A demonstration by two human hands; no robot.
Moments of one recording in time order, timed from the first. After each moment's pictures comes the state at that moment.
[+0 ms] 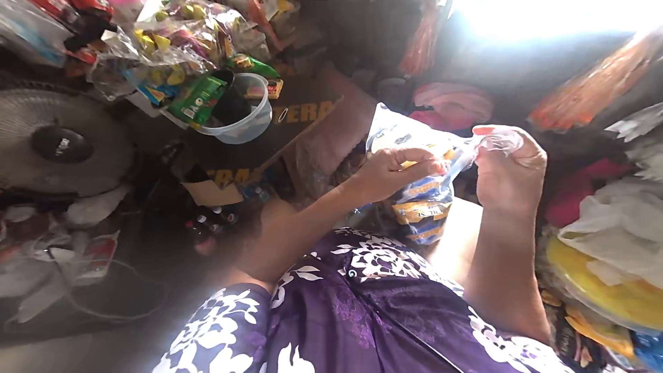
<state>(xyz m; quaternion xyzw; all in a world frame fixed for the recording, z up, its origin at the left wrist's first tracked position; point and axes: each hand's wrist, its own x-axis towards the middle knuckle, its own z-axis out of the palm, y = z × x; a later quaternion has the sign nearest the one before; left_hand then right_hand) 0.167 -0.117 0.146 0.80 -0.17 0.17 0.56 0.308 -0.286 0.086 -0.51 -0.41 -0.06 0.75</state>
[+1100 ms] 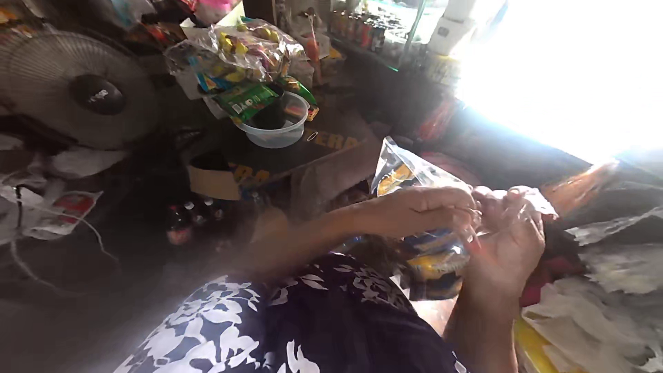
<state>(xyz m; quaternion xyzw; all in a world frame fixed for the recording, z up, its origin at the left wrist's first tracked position) 0.130 -0.122 0.195 0.78 -0.30 0.16 0.53 0.260 -0.272 0.137 -0.32 -0.34 0.10 0.88</state>
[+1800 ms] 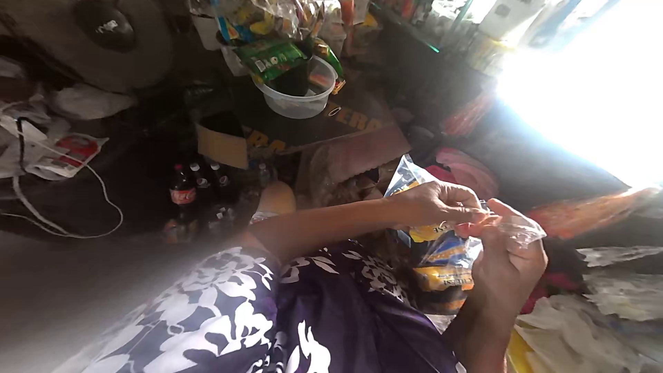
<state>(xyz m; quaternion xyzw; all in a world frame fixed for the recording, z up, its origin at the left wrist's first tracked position) 0.149 -0.126 0.163 0.68 -0.11 0.09 0.72 0.237 -0.282 0.116 -0.54 -0.50 -0.07 0.67</state>
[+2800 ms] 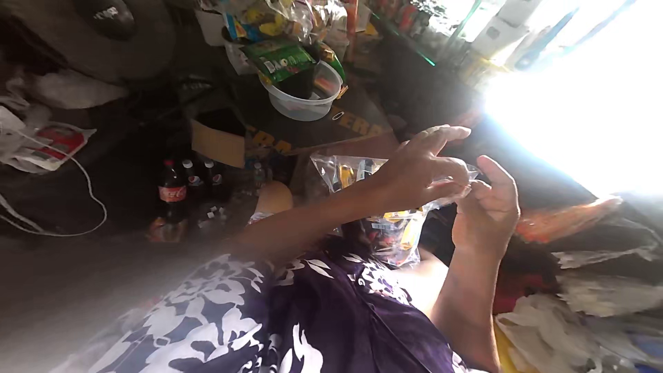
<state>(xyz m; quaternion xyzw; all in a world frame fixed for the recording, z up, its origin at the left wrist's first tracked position) 0.115 -0.082 0.182 0.84 -0.11 0.41 0.32 0.237 -0.220 0.149 -0.51 -0.55 -0.02 0.66</state>
